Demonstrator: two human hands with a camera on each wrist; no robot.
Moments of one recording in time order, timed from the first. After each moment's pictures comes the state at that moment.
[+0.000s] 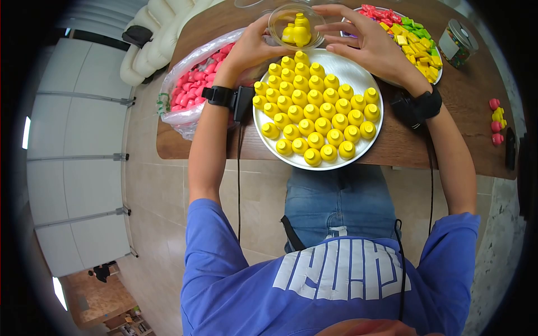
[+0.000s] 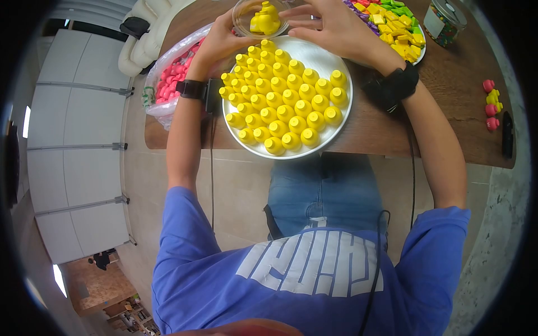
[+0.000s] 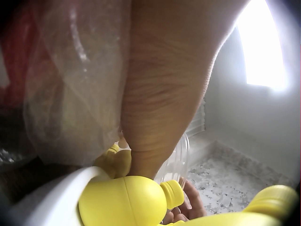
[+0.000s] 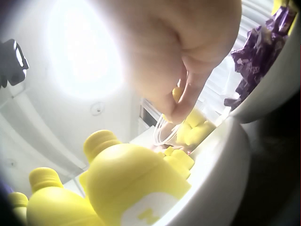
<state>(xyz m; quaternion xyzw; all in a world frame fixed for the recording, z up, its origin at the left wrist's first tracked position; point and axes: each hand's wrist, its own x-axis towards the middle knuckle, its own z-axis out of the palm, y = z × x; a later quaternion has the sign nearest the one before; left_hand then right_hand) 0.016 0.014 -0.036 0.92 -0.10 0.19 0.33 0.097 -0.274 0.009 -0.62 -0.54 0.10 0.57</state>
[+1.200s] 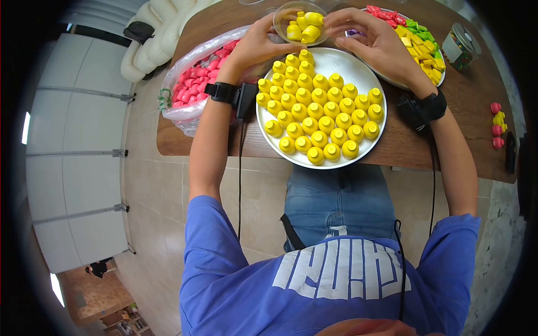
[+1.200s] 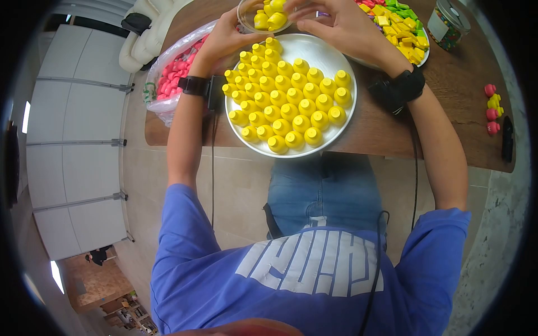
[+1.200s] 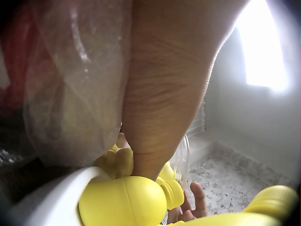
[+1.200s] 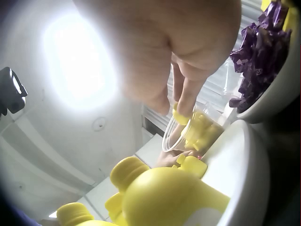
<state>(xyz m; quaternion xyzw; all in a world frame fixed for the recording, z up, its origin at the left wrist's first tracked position) 0.010 0.003 -0.029 0.90 -0.08 0.16 0.39 0.119 -0.266 -0.017 -0.59 -0.54 0.11 0.59</state>
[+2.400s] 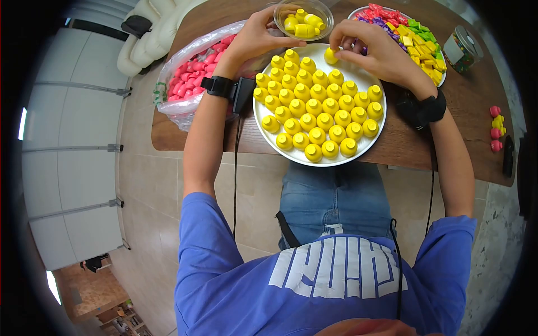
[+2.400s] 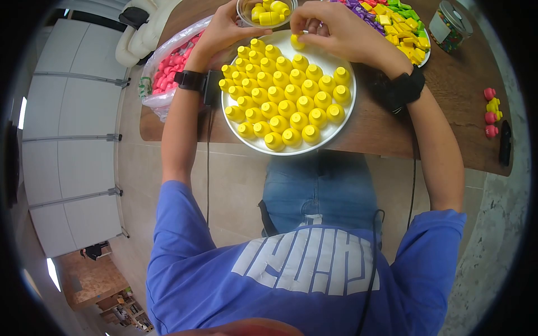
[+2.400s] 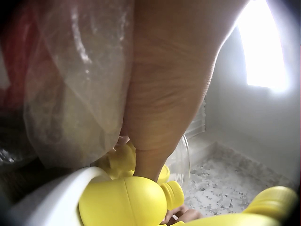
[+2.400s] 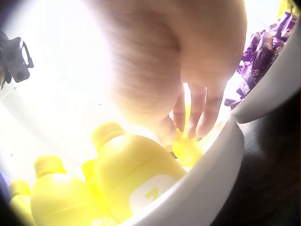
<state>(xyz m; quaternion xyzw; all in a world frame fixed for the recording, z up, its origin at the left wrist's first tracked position) -0.002 -0.030 0.002 0.85 -0.02 0.10 0.51 0.134 -0.271 -0.018 -0.67 -0.64 0.11 0.36</state>
